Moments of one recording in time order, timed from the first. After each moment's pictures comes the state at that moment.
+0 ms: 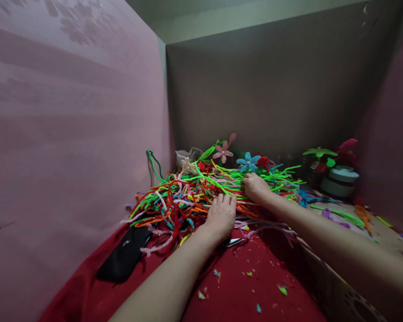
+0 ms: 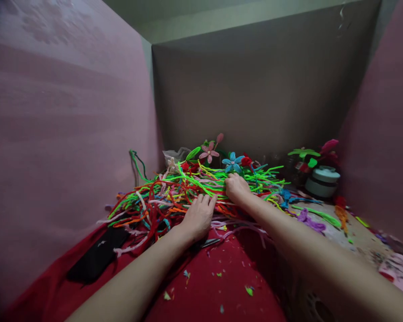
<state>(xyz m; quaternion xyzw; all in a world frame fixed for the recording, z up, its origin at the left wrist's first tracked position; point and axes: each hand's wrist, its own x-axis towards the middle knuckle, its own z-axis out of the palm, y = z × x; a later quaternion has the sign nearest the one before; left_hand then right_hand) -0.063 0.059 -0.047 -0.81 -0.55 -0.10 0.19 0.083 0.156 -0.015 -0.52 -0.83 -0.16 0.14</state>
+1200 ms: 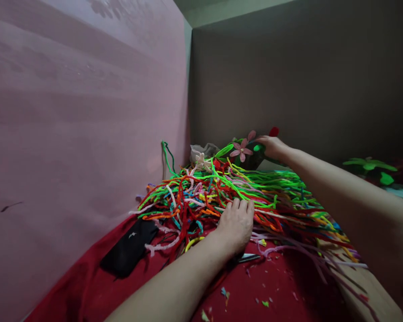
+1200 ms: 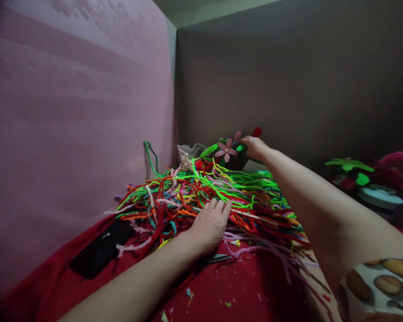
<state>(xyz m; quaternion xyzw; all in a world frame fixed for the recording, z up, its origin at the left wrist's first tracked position) -0.061 0.060 -0.051 -0.81 -0.55 -0.10 0.20 0.079 0.294 0.074 -0.40 -0.88 -0.16 0.20</state>
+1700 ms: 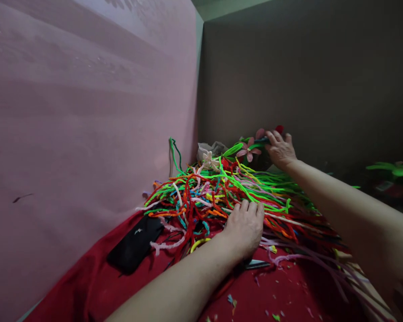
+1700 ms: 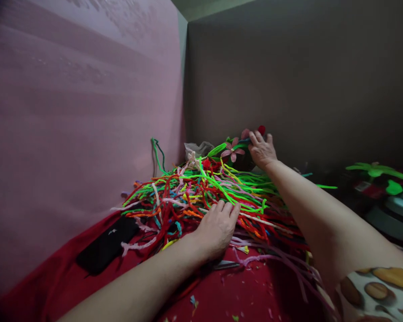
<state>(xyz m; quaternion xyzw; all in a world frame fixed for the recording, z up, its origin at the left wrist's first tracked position) -0.063 0.057 -0.050 -0.81 -0.55 -0.11 0.20 0.064 0.289 0.043 -0.40 -0.83 -0.34 0.21</state>
